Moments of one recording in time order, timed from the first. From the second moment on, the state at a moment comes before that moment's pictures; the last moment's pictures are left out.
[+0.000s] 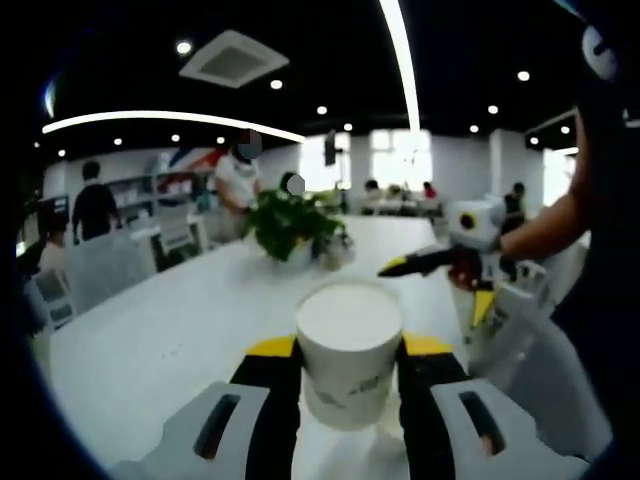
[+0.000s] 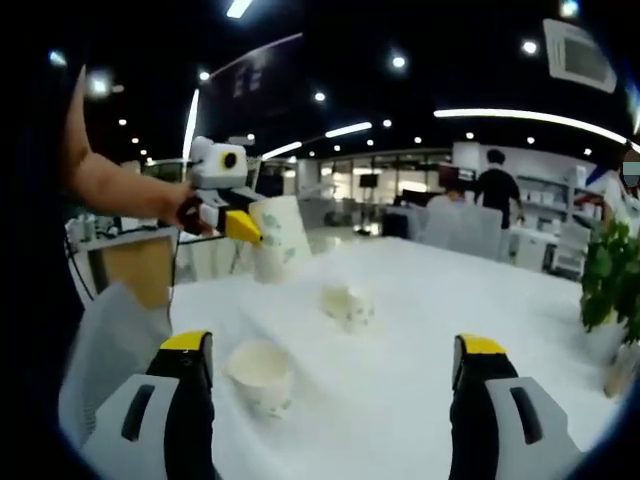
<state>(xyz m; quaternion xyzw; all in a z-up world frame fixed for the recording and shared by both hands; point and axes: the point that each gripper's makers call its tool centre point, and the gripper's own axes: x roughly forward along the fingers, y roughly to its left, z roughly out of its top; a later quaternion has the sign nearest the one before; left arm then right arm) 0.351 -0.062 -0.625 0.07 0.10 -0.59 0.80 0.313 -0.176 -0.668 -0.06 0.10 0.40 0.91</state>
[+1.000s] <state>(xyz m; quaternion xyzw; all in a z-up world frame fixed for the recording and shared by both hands) 0.313 -0.074 -0.607 0.05 0.07 -0.62 0.78 0.306 -0.139 -0.630 -0.07 0.06 0.46 0.88</state>
